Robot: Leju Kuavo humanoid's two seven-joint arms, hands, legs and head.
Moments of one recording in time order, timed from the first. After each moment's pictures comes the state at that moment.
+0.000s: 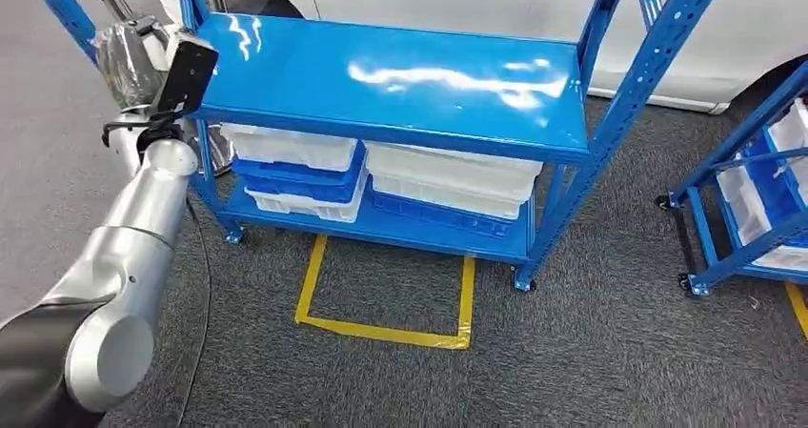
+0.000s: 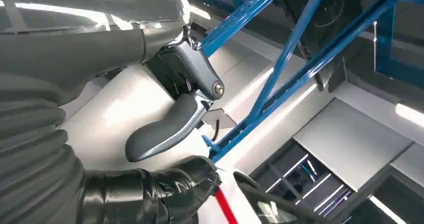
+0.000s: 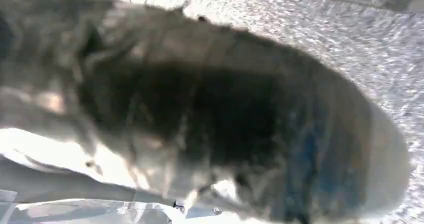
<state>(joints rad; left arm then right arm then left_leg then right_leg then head) -0.99 0.00 0.11 -0.70 -0.75 0.70 -0.37 -0.11 0.18 -1.04 -0.21 1.36 -0.40 -0.05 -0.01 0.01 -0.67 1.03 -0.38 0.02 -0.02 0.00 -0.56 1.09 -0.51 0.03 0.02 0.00</state>
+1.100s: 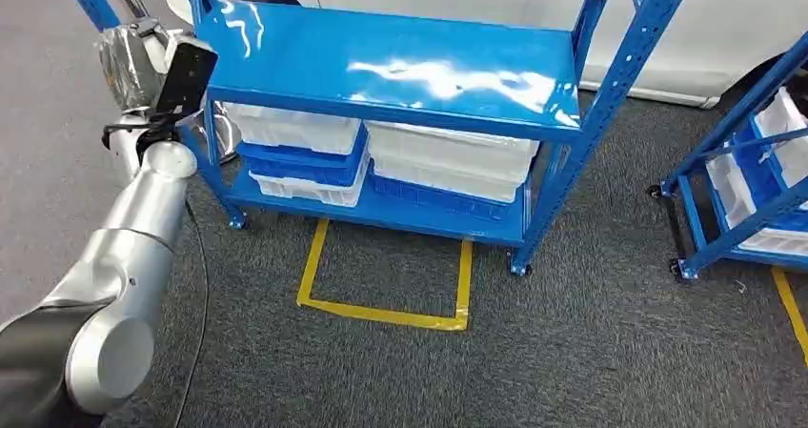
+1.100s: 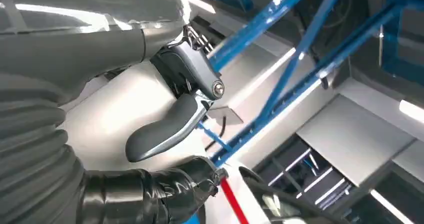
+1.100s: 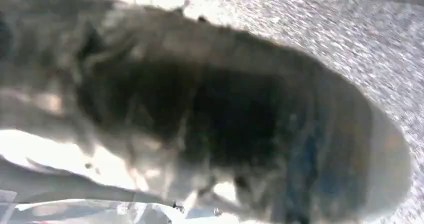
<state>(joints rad) -0.98 0.00 0.10 -0.70 -0.73 0.66 -0.36 -0.10 0.17 -1.04 -0.21 1.32 -0.36 -0.04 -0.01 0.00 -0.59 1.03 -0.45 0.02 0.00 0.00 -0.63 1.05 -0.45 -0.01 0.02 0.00</state>
